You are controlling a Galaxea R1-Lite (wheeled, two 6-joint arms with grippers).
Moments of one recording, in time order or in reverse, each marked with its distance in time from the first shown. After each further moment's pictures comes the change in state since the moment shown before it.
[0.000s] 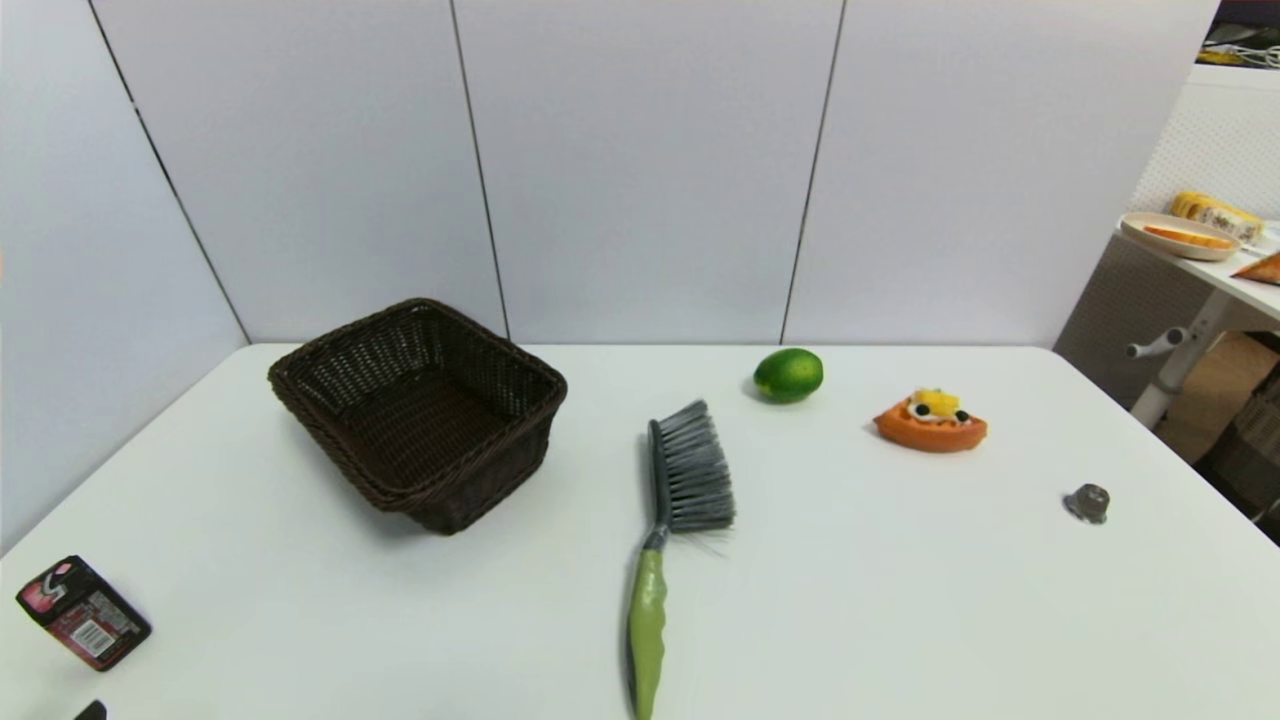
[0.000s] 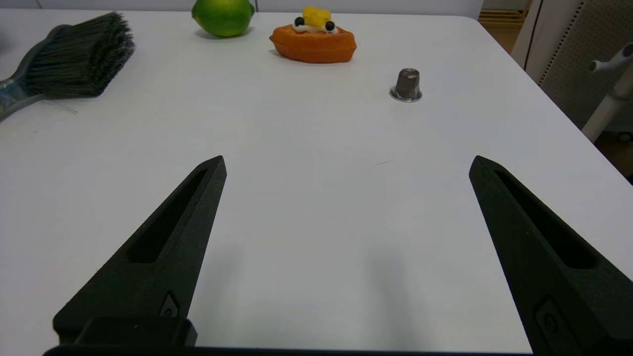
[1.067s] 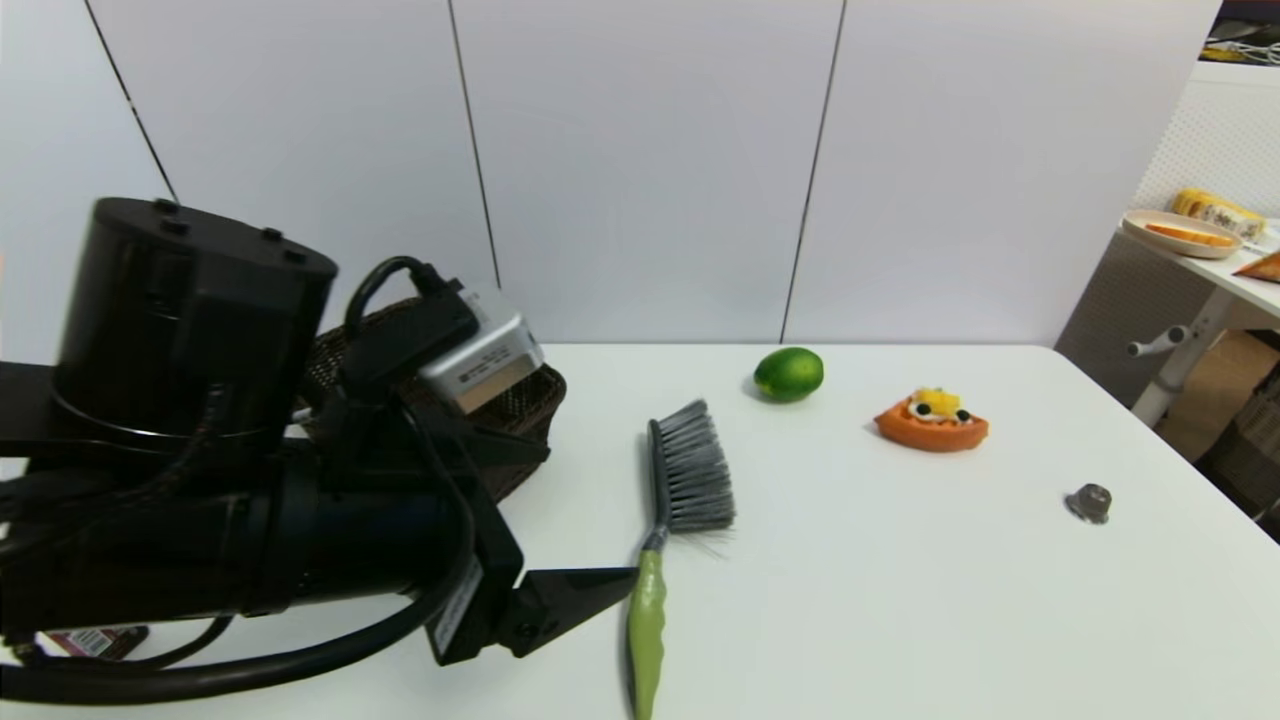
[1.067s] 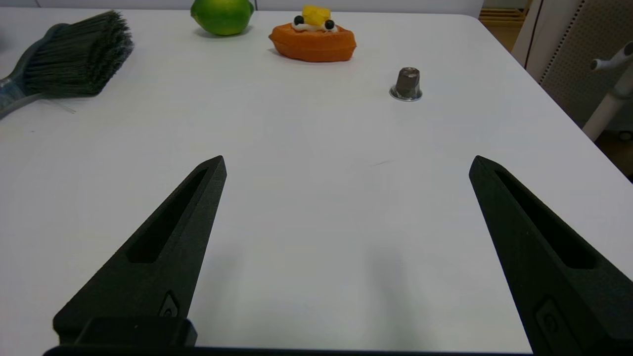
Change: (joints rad) left arm -0.802 1.165 -0.780 0.086 -0.042 0.077; right arm 0.000 0.000 0.000 0.000 0.000 0.000
